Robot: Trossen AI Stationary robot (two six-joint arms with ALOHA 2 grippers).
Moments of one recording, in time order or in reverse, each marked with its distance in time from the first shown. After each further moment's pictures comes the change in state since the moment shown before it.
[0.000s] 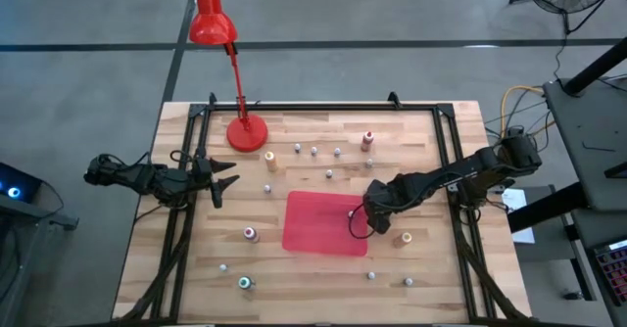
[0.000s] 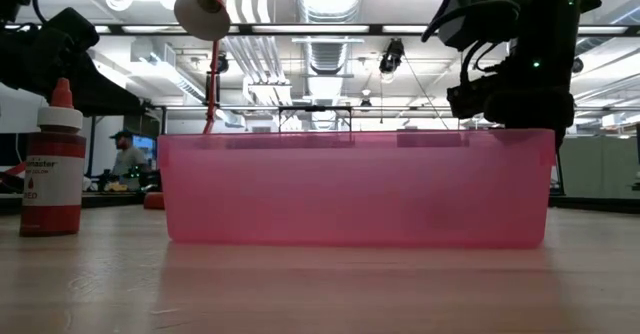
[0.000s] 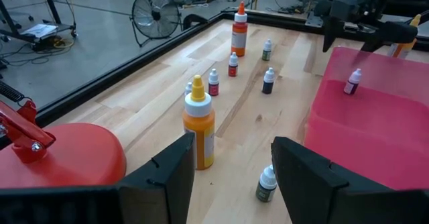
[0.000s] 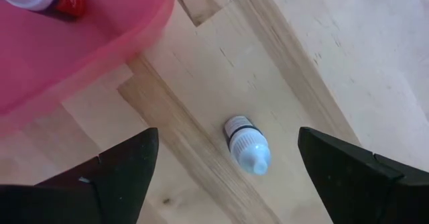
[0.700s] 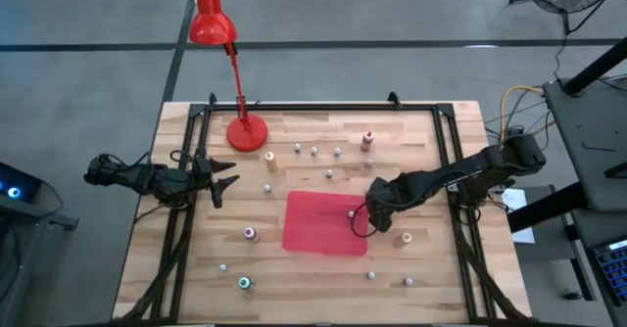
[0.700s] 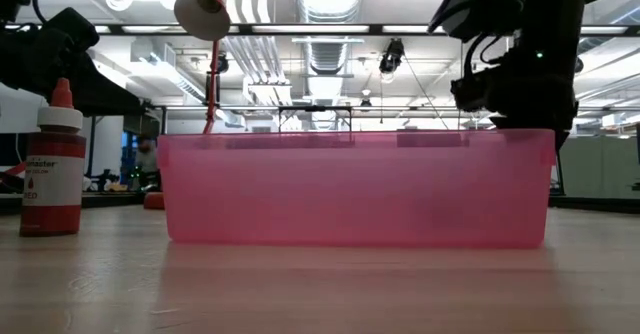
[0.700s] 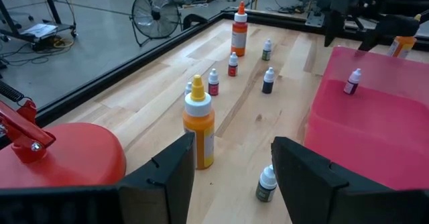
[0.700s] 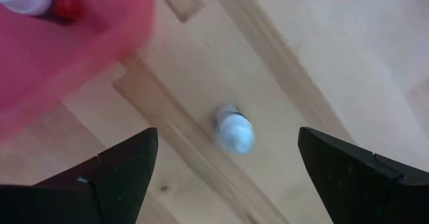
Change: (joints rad) left arm 0.000 0.000 0.000 0.000 0.000 0.000; right arm 0.003 -0.035 0.007 -0.043 0.003 0.048
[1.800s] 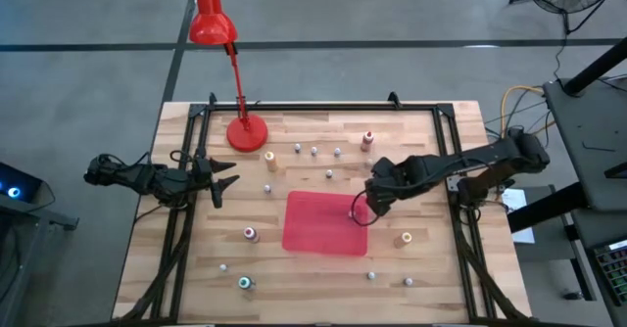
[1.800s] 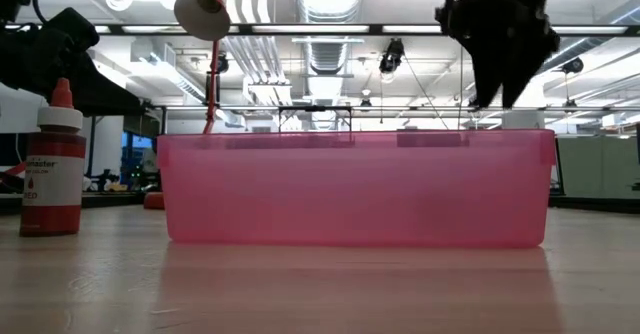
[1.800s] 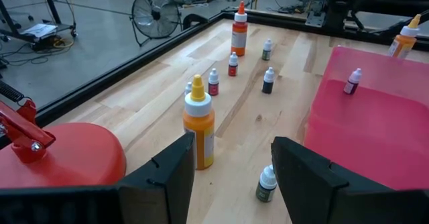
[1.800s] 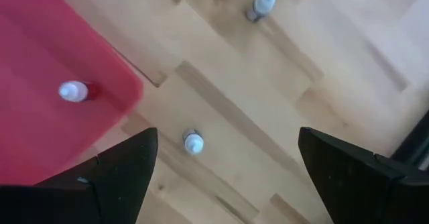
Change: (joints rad) left arm 0.000 0.000 0.000 0.000 0.000 0.000; right arm -0.014 -0.047 0.320 -0.404 0.154 0.139
